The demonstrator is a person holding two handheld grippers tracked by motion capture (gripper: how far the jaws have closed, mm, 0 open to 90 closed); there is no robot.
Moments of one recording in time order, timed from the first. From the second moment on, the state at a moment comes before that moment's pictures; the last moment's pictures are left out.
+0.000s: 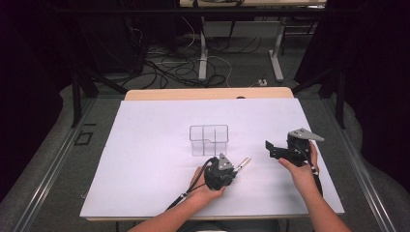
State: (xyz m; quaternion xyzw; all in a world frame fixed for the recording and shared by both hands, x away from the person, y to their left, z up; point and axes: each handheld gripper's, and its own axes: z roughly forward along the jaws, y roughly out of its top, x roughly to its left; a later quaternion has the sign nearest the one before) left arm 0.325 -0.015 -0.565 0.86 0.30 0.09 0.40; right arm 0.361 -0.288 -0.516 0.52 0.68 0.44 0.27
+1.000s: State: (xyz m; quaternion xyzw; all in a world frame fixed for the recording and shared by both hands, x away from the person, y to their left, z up) left arm 0.329 0.001 -0.523 0.86 0.30 0.07 0.42; right arm 0.358 -0.288 -0.511 0.51 0.68 0.44 0.29
